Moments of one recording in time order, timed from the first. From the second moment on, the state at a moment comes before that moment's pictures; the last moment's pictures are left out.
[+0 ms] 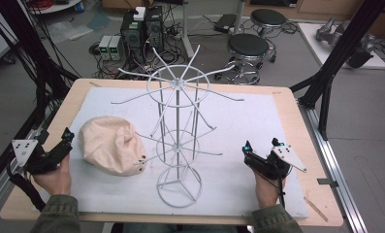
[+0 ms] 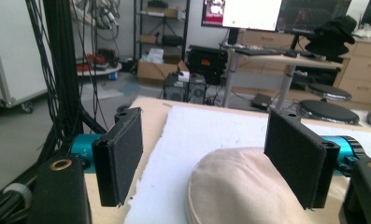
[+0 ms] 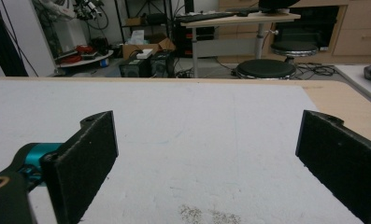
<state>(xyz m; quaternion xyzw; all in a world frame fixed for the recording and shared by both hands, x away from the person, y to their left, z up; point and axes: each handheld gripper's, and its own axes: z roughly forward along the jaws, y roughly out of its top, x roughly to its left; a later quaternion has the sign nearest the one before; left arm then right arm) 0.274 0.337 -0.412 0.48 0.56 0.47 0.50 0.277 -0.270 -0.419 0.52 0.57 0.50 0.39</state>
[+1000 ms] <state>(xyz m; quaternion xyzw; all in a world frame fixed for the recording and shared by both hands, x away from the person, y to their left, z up) 0.300 0.323 -0.422 0.55 0.61 0.38 0.43 0.278 -0.270 -0.421 0.52 0.58 0.49 0.38</state>
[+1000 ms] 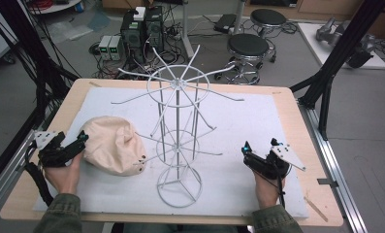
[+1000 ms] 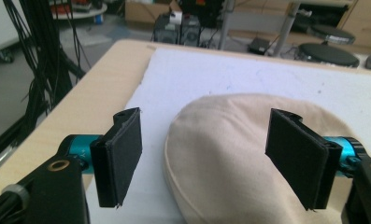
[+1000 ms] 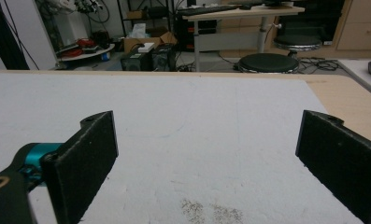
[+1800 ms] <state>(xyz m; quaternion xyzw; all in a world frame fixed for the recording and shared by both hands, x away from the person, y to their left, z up) 0.314 0.316 -0.434 0.59 0.64 0.30 0.39 0.279 -0.270 -0.421 0.52 0.59 0.49 0.38</state>
